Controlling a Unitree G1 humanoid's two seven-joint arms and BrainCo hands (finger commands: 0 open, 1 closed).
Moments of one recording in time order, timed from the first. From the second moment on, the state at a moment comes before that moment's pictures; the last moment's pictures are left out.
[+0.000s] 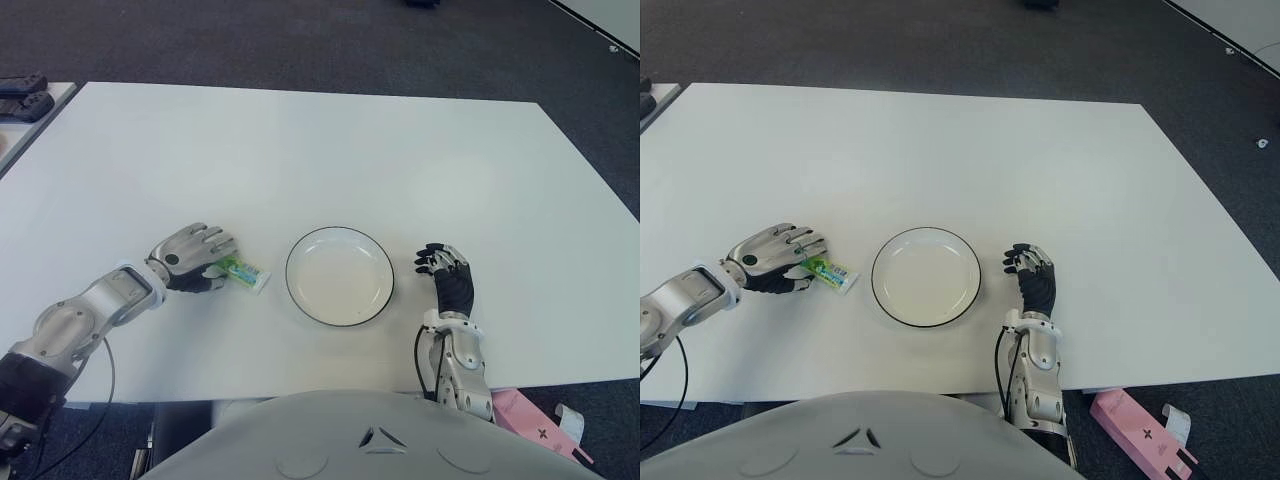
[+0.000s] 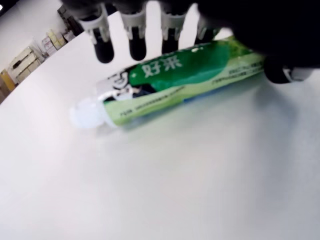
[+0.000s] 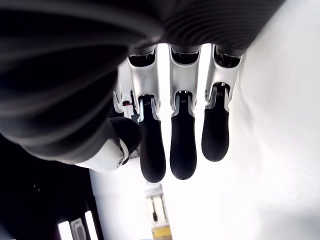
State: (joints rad) left arm 0.09 0.94 -0.30 -0.03 1.22 -0.29 -0.13; right arm 0.36 0.06 -0.06 -0.07 0.15 -0.05 -0.13
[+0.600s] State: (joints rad) left arm -0.07 0.93 -0.45 0.22 1.27 -0.30 0.08; right arm 0.37 0.06 -0.06 -0.08 0.15 -0.05 -0.14
